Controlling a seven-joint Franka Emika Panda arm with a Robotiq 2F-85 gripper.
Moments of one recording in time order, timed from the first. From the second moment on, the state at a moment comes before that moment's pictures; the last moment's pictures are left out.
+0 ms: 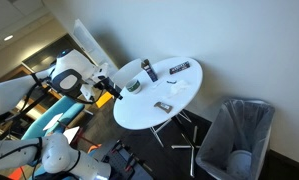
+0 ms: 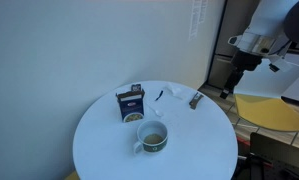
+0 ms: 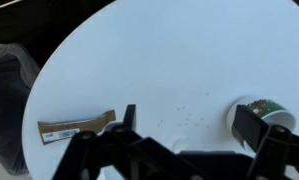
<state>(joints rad) -0.04 -0.60 -0.21 -2.54 0.12 2.10 -0.12</state>
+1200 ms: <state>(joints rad) -0.08 -0.11 -0.21 -2.27 0.67 2.20 0.11</state>
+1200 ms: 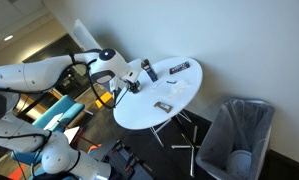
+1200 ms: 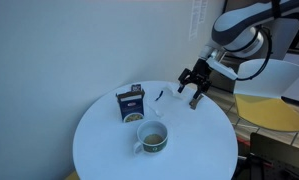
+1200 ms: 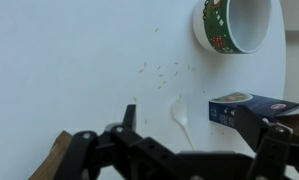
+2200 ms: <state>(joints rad) -0.14 0.21 -0.20 -2.15 1.37 1.99 0.15</state>
